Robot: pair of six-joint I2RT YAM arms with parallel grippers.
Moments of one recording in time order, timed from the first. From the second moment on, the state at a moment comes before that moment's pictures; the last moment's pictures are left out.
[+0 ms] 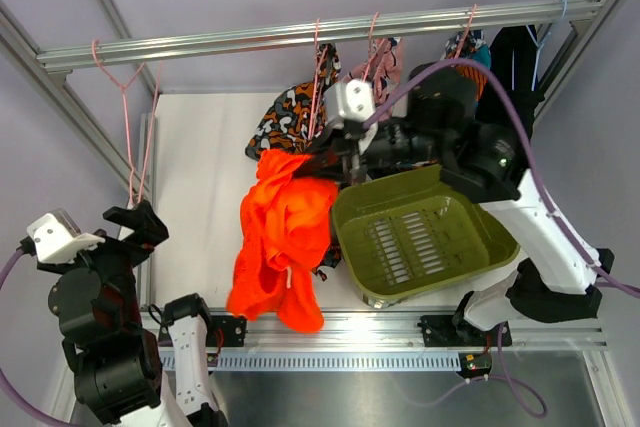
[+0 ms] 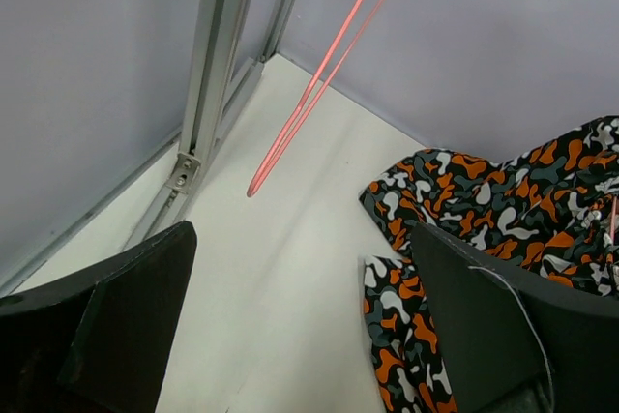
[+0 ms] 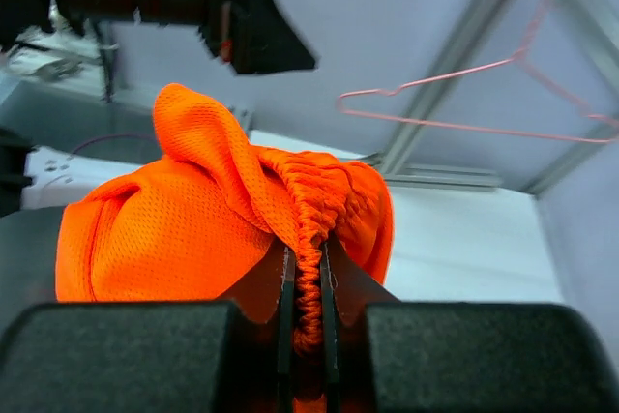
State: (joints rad) left arm 0.39 0.38 1.37 -1.05 -0.02 -0.37; right arm 1.00 1.47 2.10 -0.74 -0.66 -0.33
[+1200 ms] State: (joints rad) left arm 0.39 0.38 0.99 -0.68 0.51 -0.58; right arm 0.40 0.81 1.23 -0.69 -0.24 -0.35
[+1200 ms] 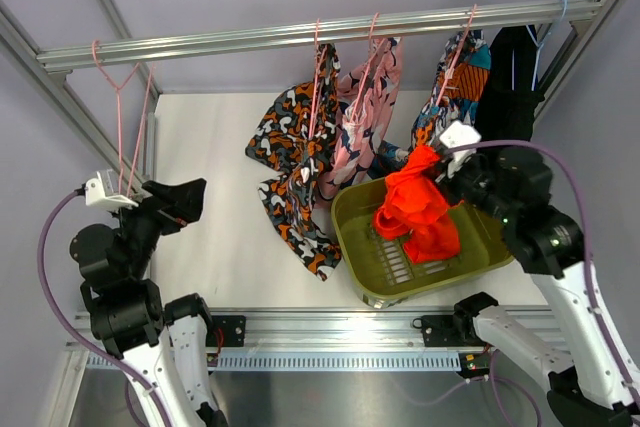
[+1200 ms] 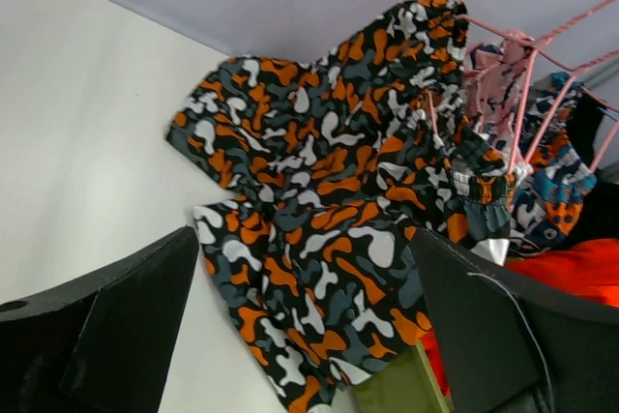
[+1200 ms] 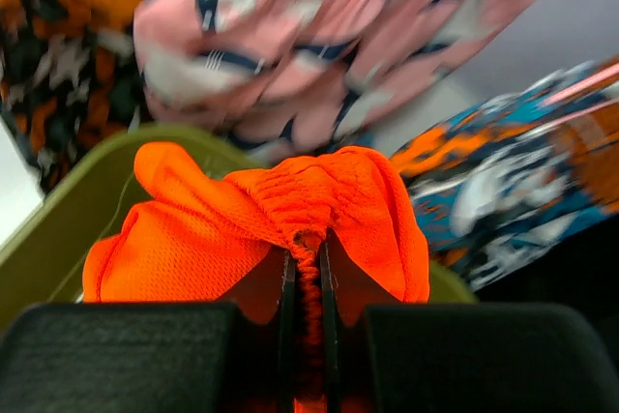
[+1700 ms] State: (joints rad) left arm 0.39 0.39 0.87 -0.61 0.63 -0.70; right arm 0.40 0.94 1.03 -0.80 -0.50 -0.39
